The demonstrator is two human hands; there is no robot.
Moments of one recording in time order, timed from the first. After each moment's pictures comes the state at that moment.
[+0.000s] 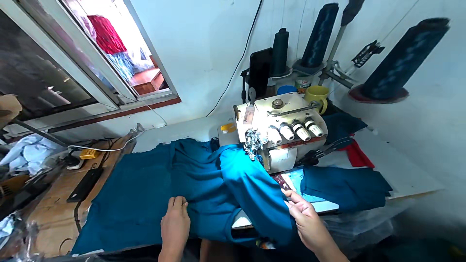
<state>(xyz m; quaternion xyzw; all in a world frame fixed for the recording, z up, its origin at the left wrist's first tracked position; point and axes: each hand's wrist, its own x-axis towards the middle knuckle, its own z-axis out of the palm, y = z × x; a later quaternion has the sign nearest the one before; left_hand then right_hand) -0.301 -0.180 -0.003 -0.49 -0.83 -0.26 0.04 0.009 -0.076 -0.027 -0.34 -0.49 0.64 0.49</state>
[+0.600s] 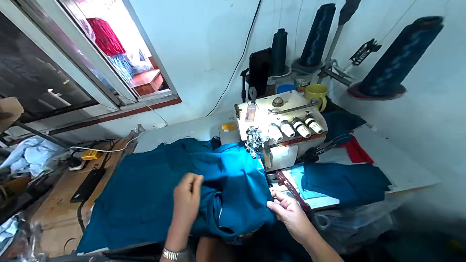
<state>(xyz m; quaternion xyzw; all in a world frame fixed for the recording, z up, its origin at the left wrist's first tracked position) -0.295 -0.144 0.040 -0.56 -0.73 -0.40 -0.05 -0.014 -0.081 -0.032 -0.35 -0.51 0.68 0.39</state>
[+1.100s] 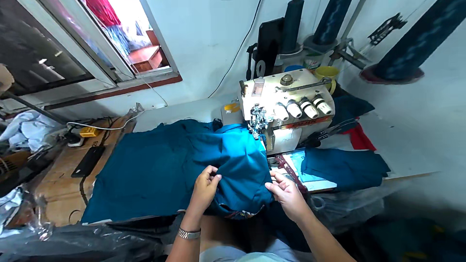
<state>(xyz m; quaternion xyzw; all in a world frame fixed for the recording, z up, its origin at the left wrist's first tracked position) -0.263 -0.150 0.003 -0.51 -0.72 -0.41 -0.24 -0.016 -0.083 -0.033 -0.38 -0.49 0.68 0.40</state>
